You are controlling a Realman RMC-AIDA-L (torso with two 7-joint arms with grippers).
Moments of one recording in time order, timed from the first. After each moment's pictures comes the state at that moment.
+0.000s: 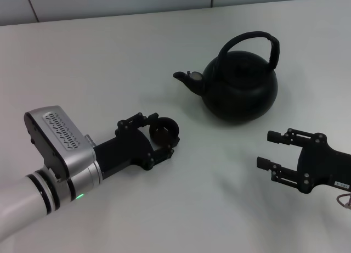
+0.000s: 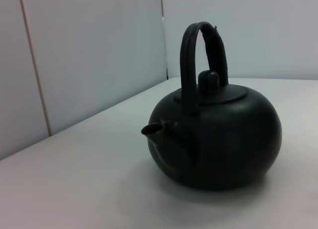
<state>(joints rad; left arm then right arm) -0.71 -2.08 0.48 -0.25 1.75 1.04 -0.25 0.24 2.07 -0.50 -0.45 -1.96 -1.63 0.76</state>
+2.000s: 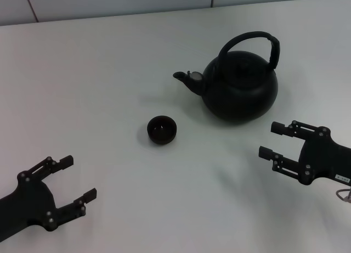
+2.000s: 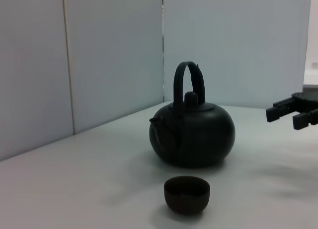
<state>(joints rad) -0.28 -2.06 0.49 0.33 2.01 1.60 -0.62 0.25 2.08 -0.43 -0.42 -1.96 -1.63 0.75</state>
